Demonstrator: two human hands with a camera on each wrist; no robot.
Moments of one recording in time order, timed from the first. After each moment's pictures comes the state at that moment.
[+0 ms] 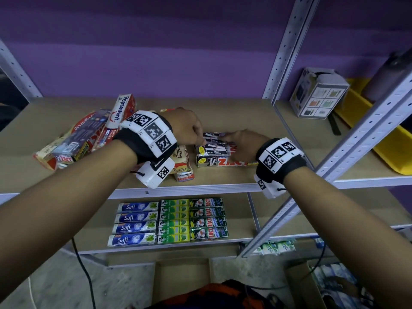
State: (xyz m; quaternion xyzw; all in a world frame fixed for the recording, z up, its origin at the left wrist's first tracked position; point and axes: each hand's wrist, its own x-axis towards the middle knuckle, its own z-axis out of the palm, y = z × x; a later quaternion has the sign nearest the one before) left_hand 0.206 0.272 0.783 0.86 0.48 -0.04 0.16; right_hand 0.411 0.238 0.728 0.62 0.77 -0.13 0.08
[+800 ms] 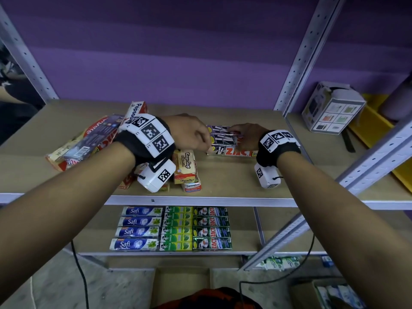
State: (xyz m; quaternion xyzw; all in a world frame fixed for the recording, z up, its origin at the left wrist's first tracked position) left_hand 0.189 0.289 0.789 0.86 0.45 -0.04 0.23; right_hand 0.431 0.324 0.715 0.67 0.73 -0.17 0.02
